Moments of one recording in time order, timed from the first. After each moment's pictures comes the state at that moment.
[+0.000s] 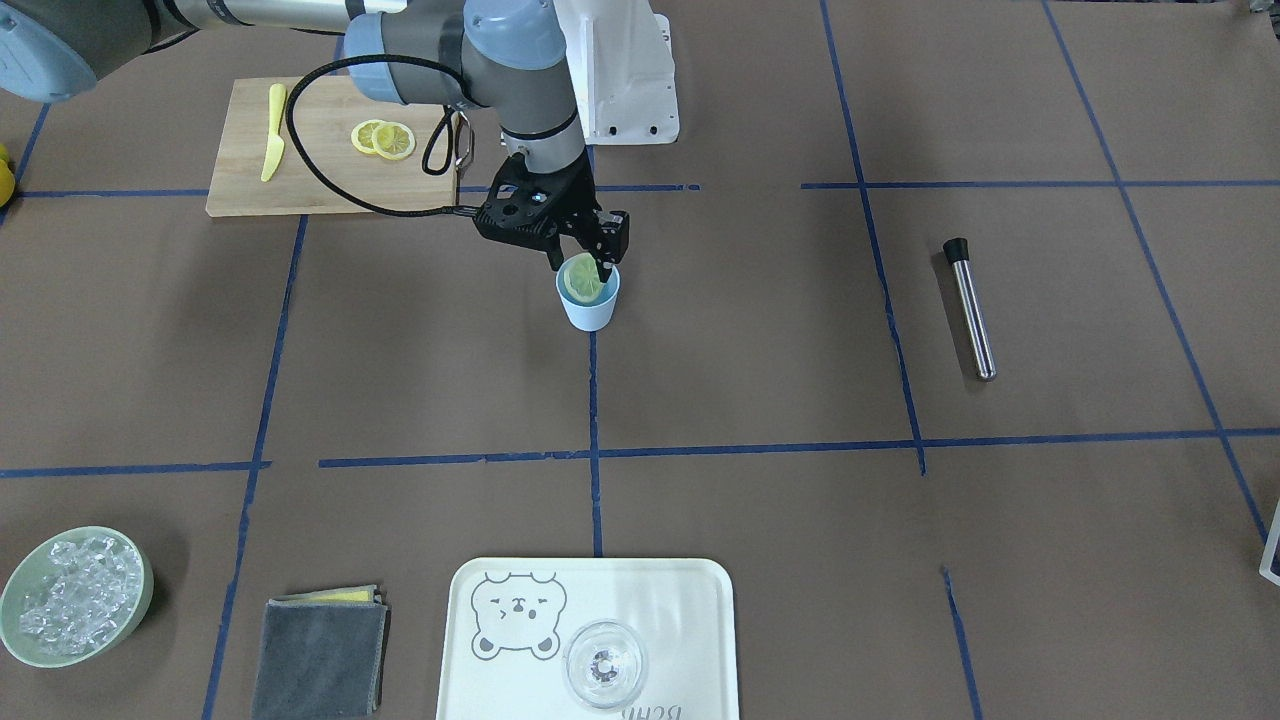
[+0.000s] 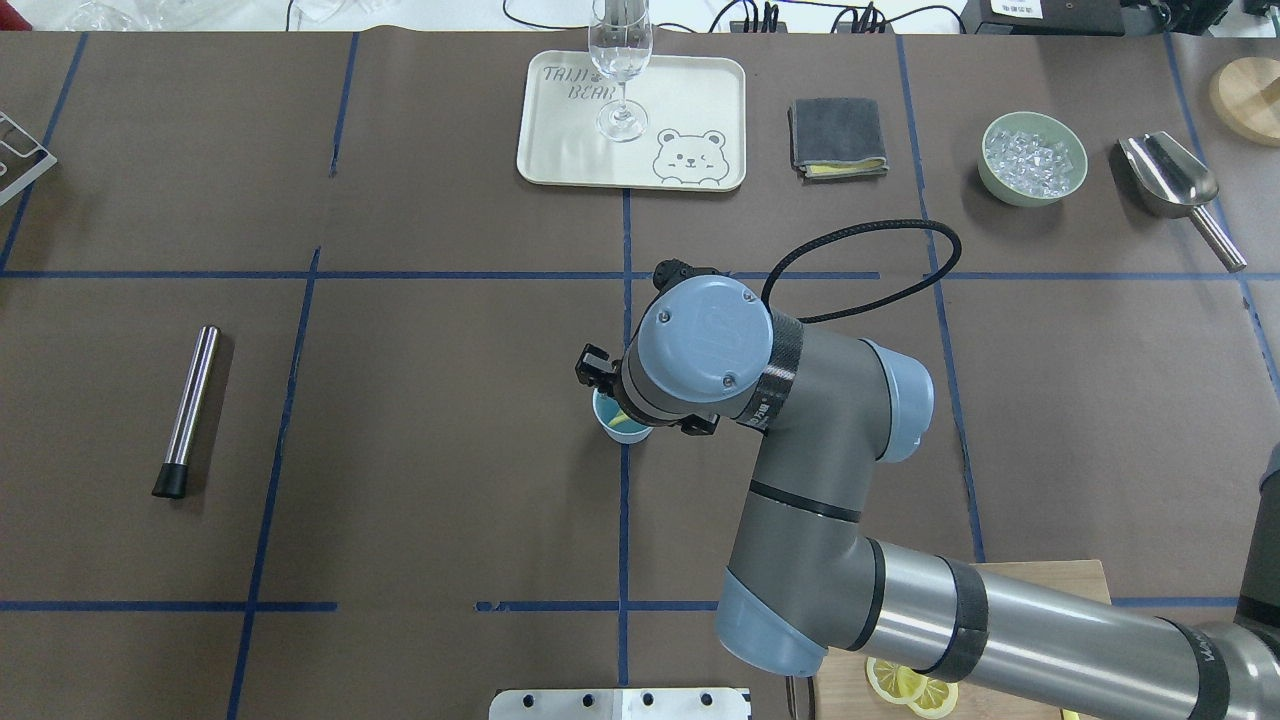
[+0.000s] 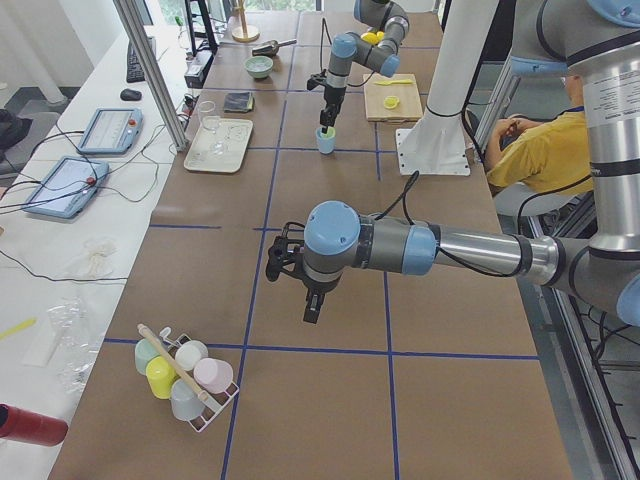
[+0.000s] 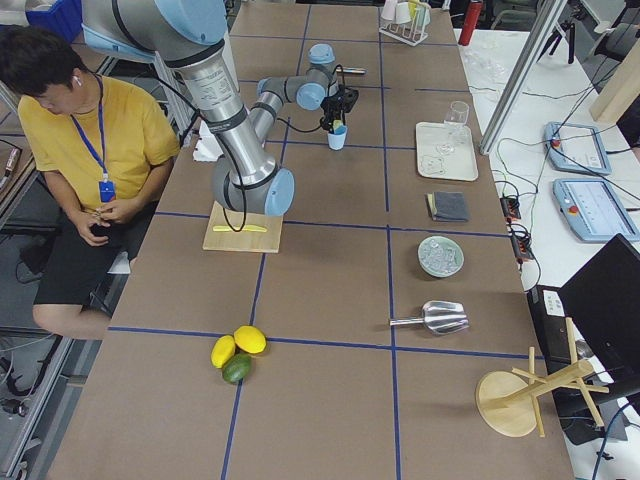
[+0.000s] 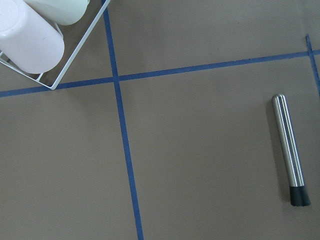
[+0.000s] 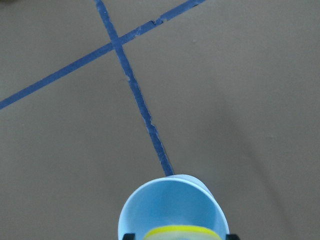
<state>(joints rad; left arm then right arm) -1.63 -1.33 -1.95 -1.56 -2.50 0.11 0.42 -0.87 1.71 -1.49 1.73 1.73</state>
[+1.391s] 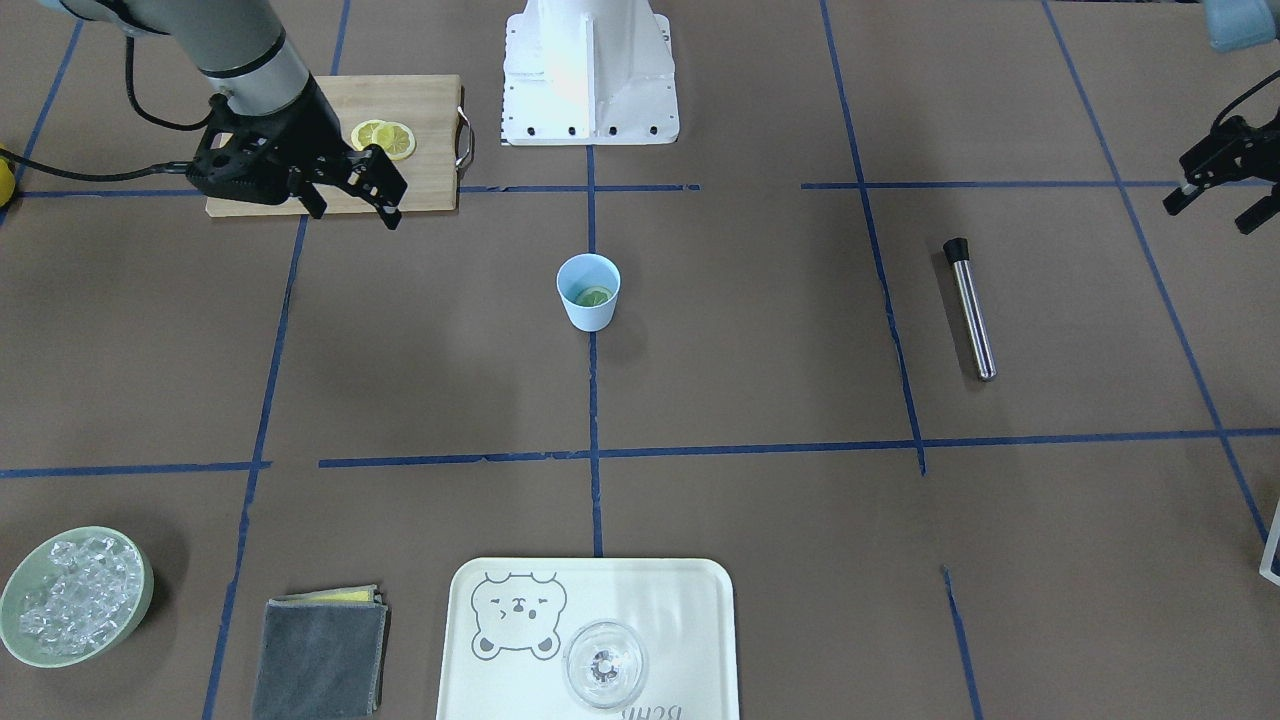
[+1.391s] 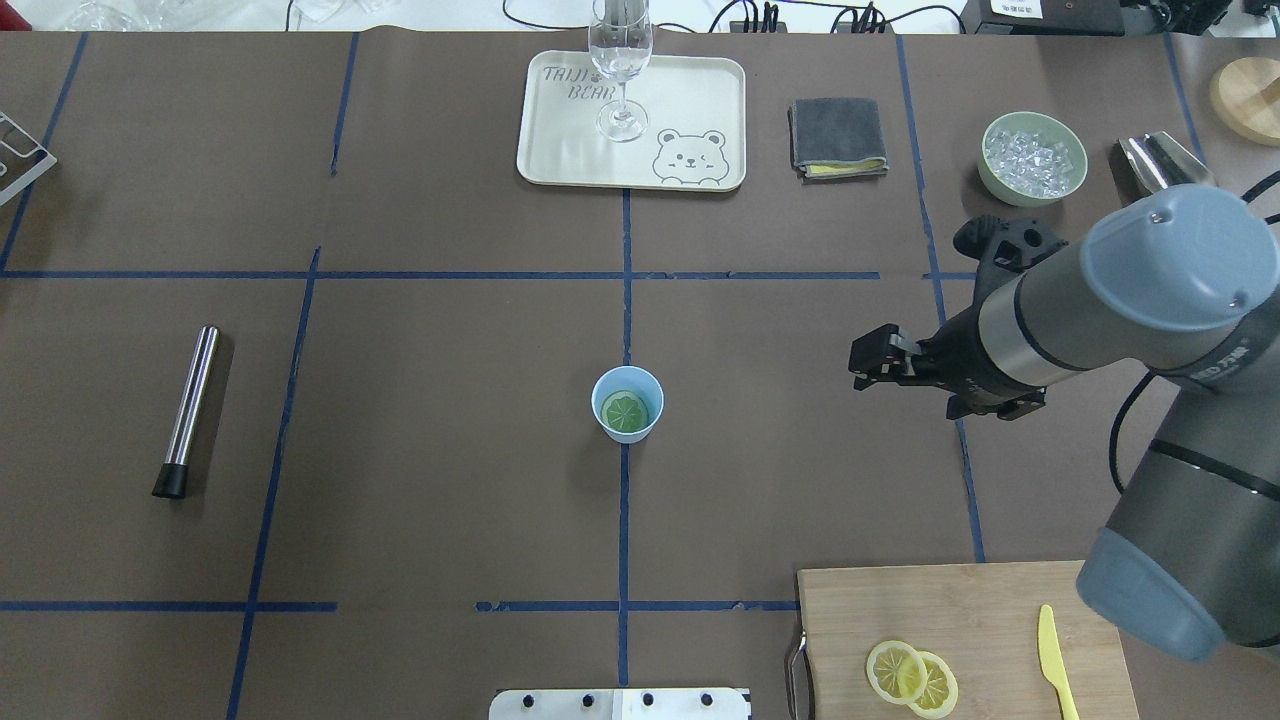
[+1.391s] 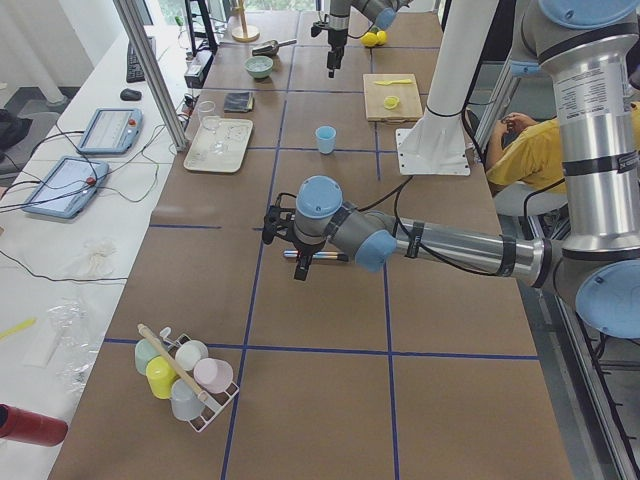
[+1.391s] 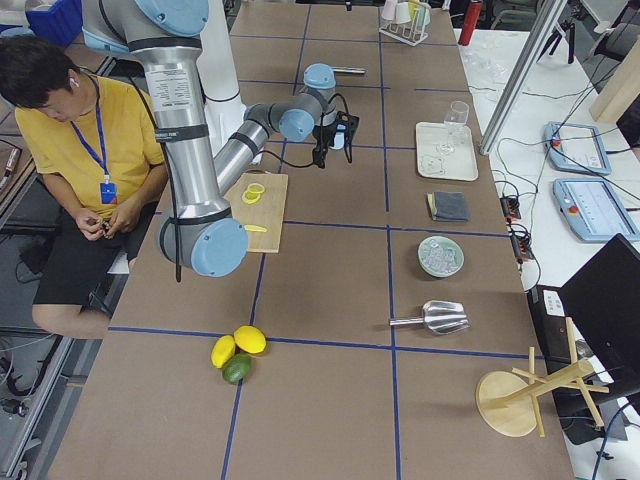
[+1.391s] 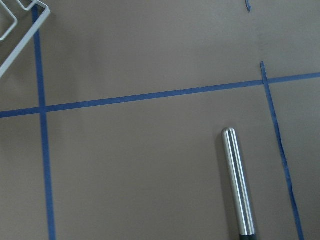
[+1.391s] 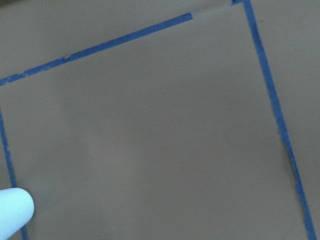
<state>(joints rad) -1.28 -1.37 -1.91 -2.06 -2.41 -0.54 0.68 -1.39 2.16 -1.53 2.01 1.38</state>
